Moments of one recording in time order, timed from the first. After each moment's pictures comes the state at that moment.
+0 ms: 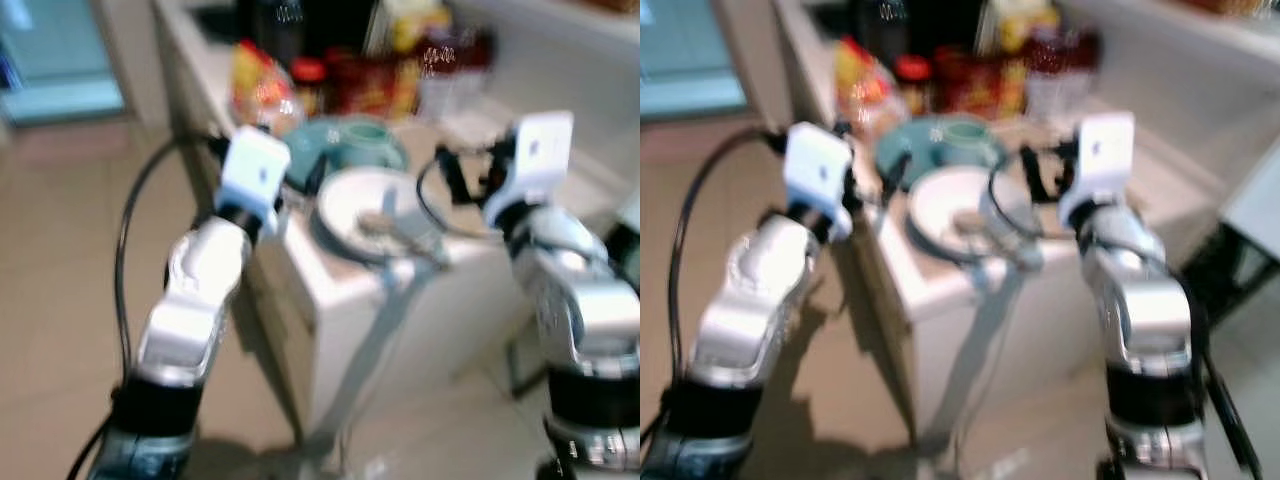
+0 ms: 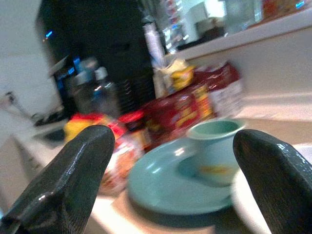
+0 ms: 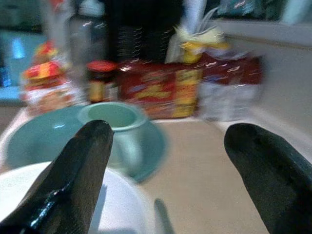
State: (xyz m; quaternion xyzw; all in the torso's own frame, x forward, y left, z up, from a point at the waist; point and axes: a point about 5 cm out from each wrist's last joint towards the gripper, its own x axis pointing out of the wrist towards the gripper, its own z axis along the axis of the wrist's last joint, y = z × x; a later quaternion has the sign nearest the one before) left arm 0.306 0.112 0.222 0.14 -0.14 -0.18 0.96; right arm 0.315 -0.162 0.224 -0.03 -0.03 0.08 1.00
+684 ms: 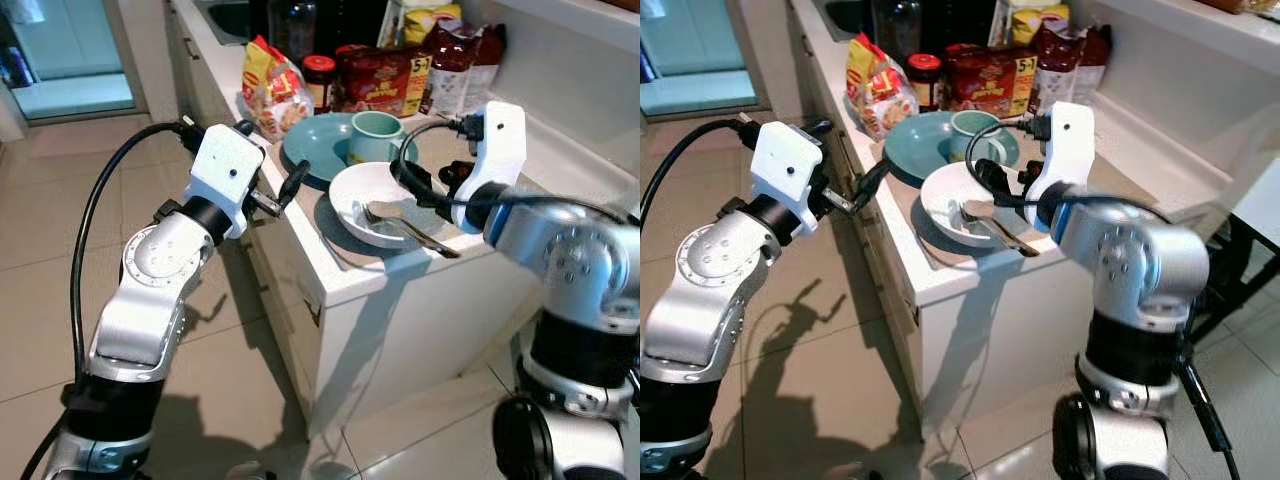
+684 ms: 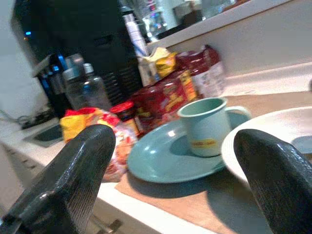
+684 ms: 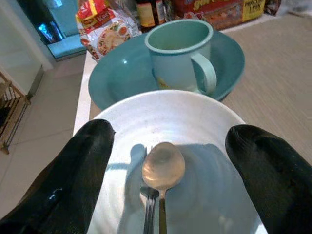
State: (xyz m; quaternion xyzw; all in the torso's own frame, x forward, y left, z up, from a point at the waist) left arm 0.301 0.135 0.231 0.17 -0.12 -0.24 0.95; right arm 0.317 -0.139 0.243 0.11 0.17 0.14 0.97
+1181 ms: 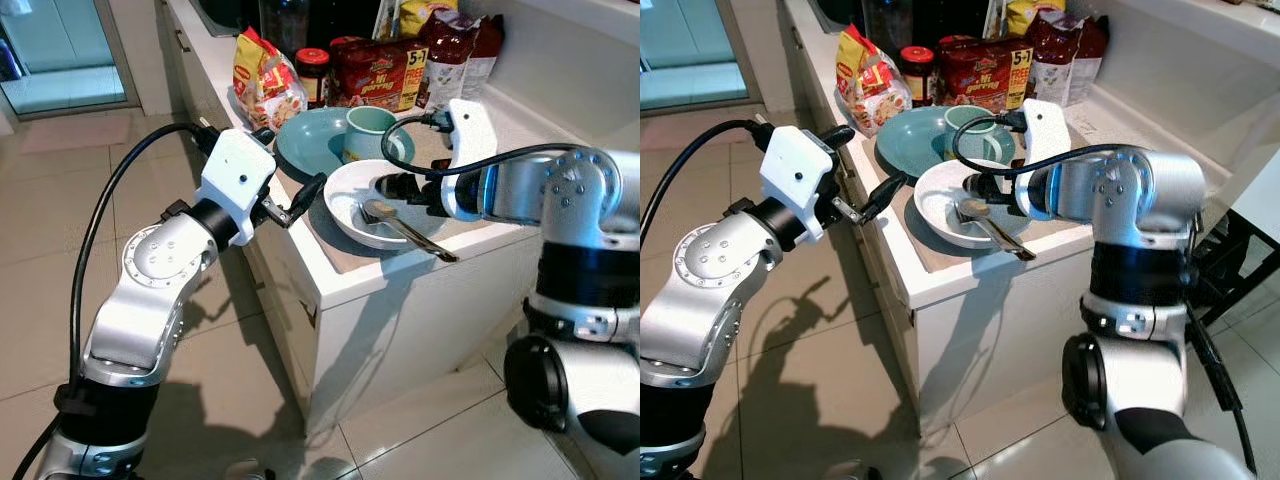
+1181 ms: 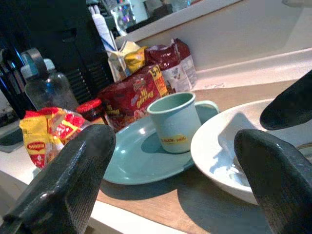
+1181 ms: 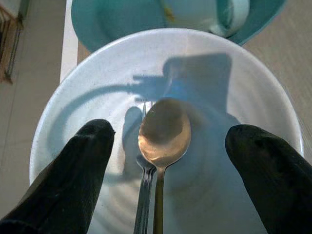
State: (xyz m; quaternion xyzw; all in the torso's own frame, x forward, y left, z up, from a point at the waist) left arm 0.295 0.129 0.232 0.18 -0.10 -0.29 0.94; right arm 0.339 -0.132 0.251 0.07 0.33 0.18 0.92
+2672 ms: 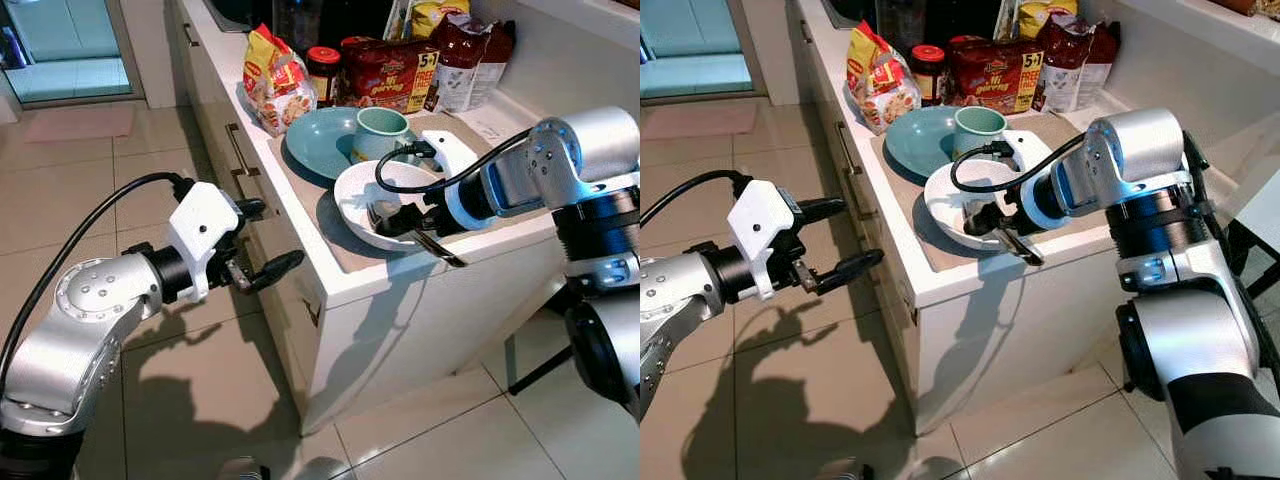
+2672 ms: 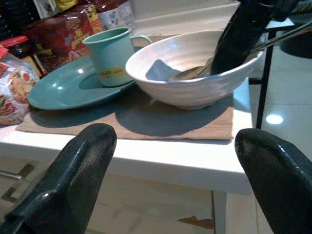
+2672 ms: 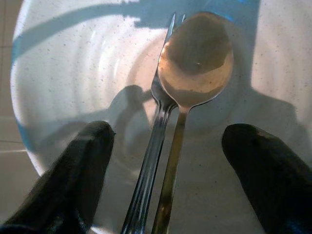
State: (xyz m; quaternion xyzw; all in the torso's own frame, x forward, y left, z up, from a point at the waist) left arm 0.257 0.162 0.209 0.17 0.02 -0.41 0.90; right arm 0.346 -0.139 0.238 0.00 0.47 0.26 0.84
